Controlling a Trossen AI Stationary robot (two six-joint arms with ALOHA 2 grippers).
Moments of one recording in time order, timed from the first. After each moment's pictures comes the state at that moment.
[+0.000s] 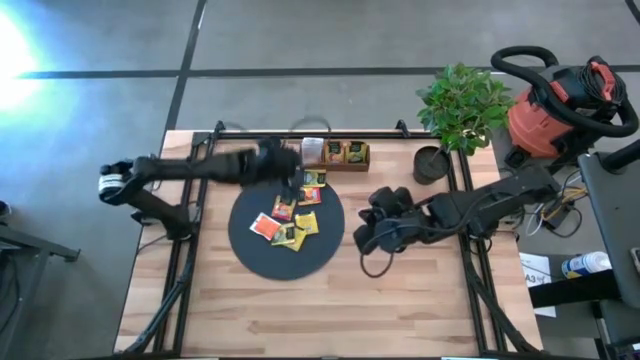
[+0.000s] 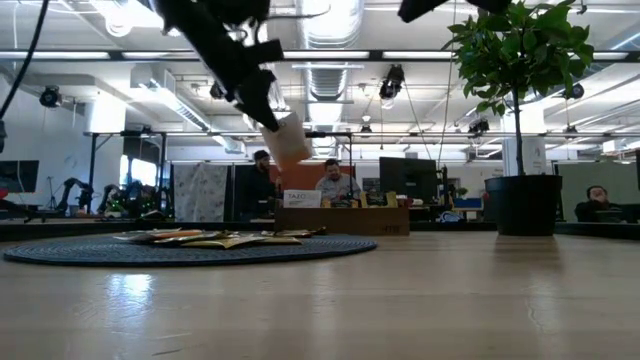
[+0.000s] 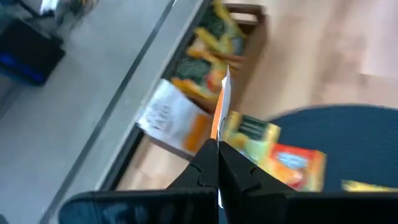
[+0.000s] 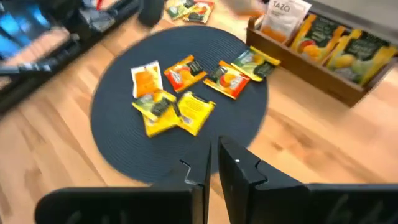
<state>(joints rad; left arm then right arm) 0.26 1.39 1.06 -0.38 -0.38 0.11 0.35 1.49 1.45 -0.94 0.63 1.02</state>
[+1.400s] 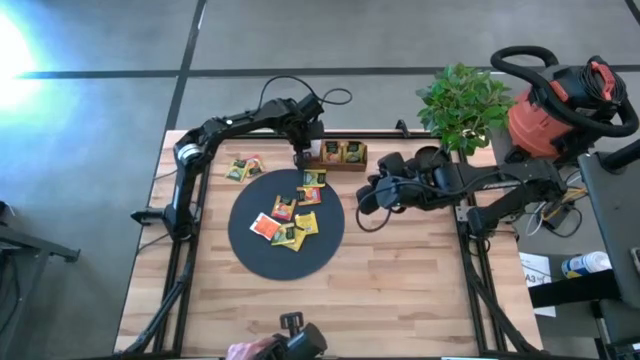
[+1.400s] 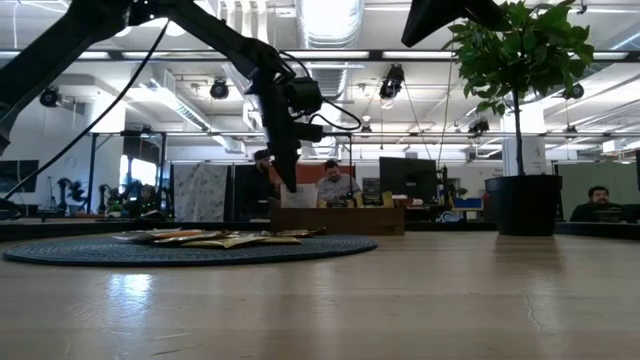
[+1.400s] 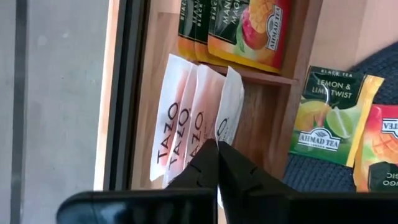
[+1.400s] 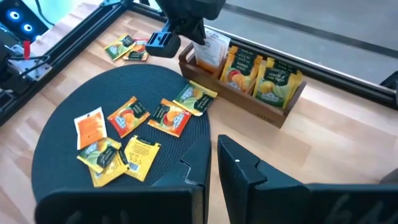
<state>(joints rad) 0.62 2.04 1.76 -0.90 -0.02 0.51 0.13 1.42 1.45 -0.99 0.66 0.99</state>
